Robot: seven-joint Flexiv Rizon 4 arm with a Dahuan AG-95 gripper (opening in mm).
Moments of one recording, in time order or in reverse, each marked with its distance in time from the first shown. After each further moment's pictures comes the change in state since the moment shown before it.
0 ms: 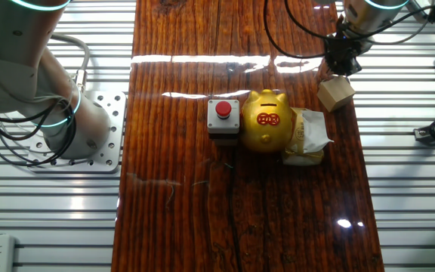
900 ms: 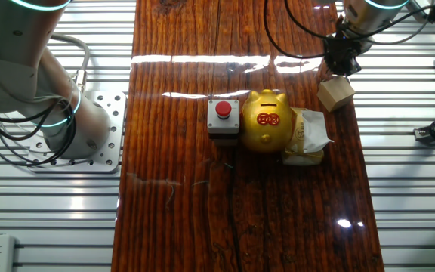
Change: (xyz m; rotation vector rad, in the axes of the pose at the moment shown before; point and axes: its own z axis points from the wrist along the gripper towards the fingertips) arm -0.001 0.000 0.000 -0.001 0.008 -0.010
